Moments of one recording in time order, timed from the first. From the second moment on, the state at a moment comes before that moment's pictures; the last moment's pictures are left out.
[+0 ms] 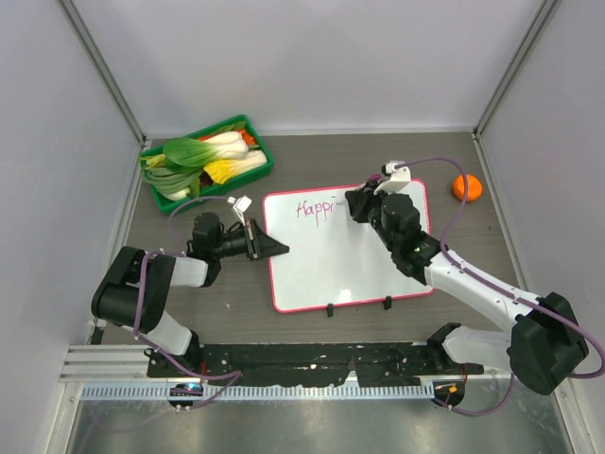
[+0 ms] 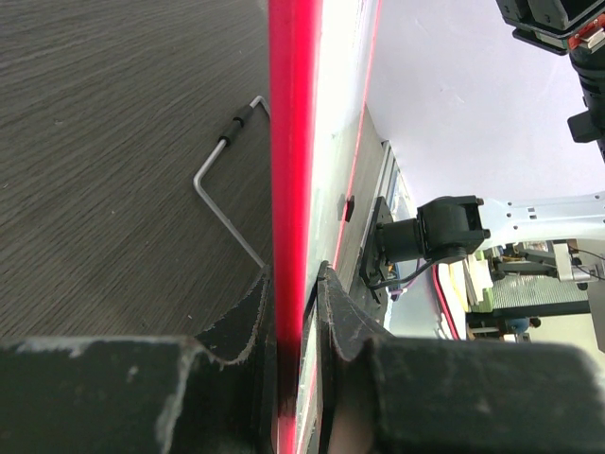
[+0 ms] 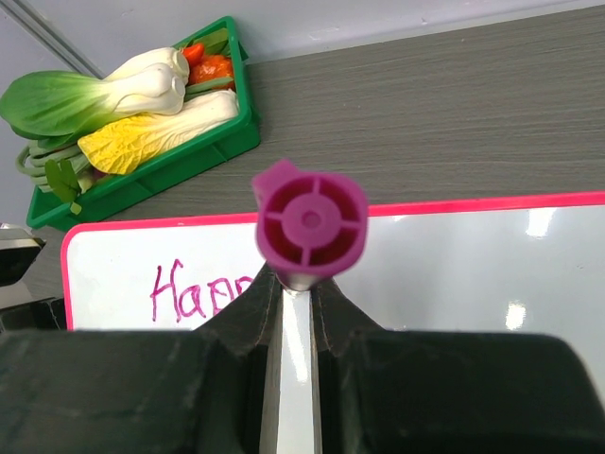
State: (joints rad) left arm -0.27 1.57 0.42 0.88 0.96 -0.81; right arm 0.61 1.18 0.73 0.29 0.28 0.44
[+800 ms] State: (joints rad) left arm -0.27 1.57 0.42 0.88 0.96 -0.81; right arm 0.61 1.13 0.67 0.29 0.25 0.45
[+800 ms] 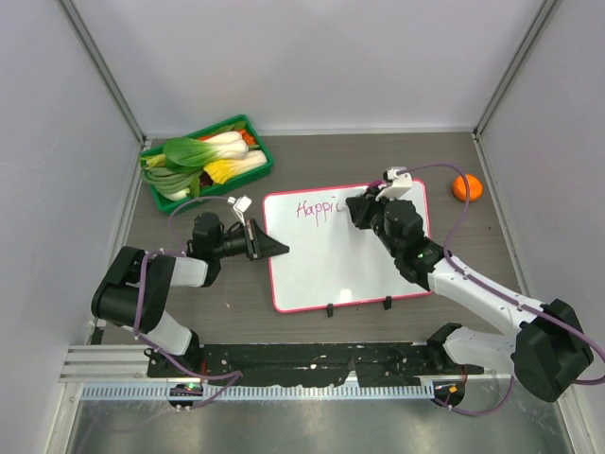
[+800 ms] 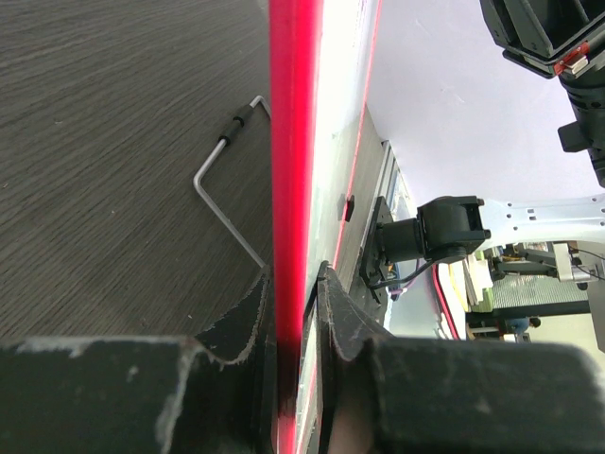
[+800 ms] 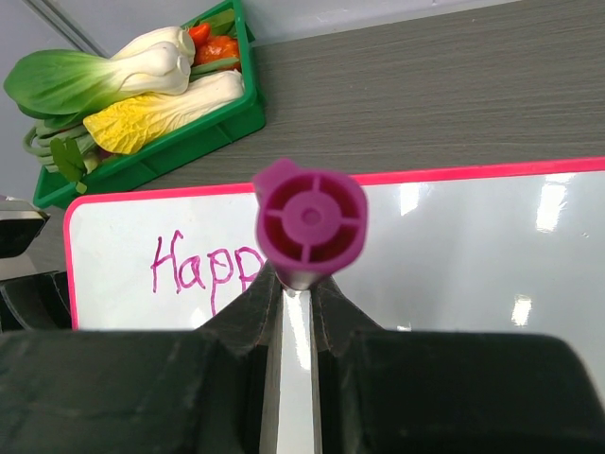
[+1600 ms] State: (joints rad) left arm -0.27 1.57 0.42 0.87 0.96 -0.81; right arm 0.59 1.18 0.72 0.31 0.28 0.45
